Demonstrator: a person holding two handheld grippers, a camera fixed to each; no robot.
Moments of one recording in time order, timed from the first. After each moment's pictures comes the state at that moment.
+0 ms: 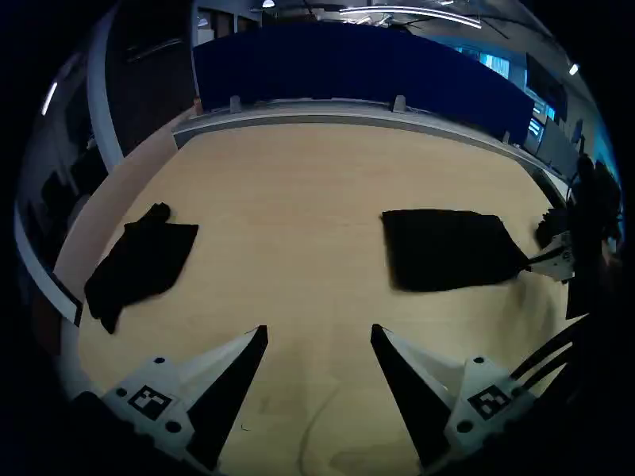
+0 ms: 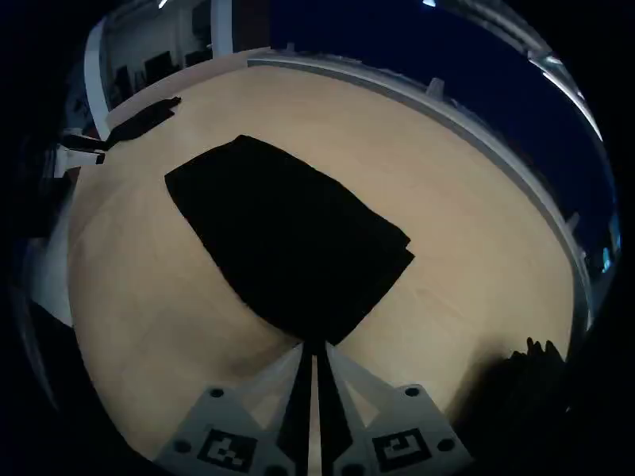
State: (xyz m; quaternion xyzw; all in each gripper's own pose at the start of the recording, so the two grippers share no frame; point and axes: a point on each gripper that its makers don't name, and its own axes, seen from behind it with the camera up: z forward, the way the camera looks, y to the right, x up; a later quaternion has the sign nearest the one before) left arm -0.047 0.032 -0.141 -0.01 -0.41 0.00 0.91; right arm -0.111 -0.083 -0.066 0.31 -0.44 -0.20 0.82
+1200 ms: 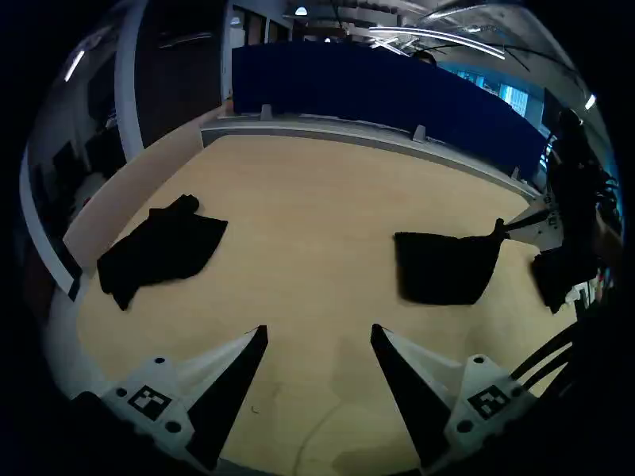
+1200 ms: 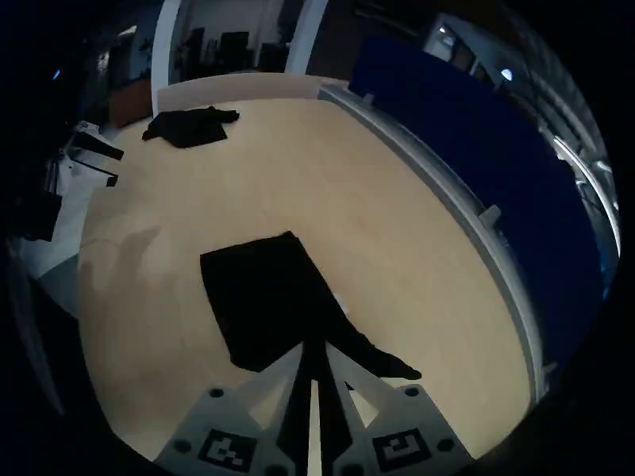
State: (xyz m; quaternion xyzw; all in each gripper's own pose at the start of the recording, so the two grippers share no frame) left arm -0.017 0.011 -0.163 0.03 -0.38 -0.06 0.92; right arm -0.019 -0.201 -0.007 0.42 -0.34 -0.32 0.78
